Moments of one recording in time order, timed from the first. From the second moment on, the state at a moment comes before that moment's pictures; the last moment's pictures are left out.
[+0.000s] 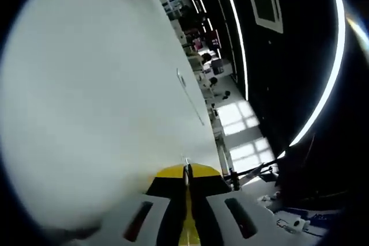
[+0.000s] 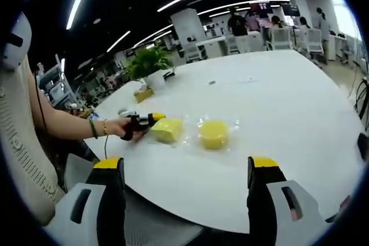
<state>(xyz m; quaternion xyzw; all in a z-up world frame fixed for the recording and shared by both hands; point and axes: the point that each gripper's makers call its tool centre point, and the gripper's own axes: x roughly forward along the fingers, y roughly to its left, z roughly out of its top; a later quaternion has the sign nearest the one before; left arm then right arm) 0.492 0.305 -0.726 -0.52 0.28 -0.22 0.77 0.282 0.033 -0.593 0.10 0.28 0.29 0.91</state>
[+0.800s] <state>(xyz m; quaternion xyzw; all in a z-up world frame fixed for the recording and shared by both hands) 0.436 0.228 -0.612 -0.45 0.26 -0.37 0.78 0.272 0.036 -0.579 0.10 0.25 0.31 0.91</state>
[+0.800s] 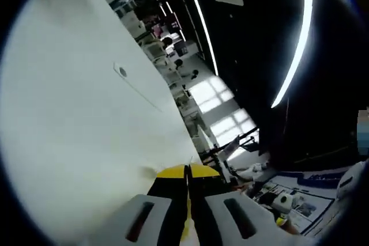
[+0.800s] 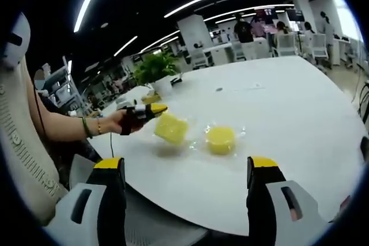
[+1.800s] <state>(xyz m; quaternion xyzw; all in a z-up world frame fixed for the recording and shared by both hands) 0.376 0.202 -0.494 -0.32 0.20 -0.46 0.80 0.284 0.058 -0.529 0.07 0.18 0.40 0.90</state>
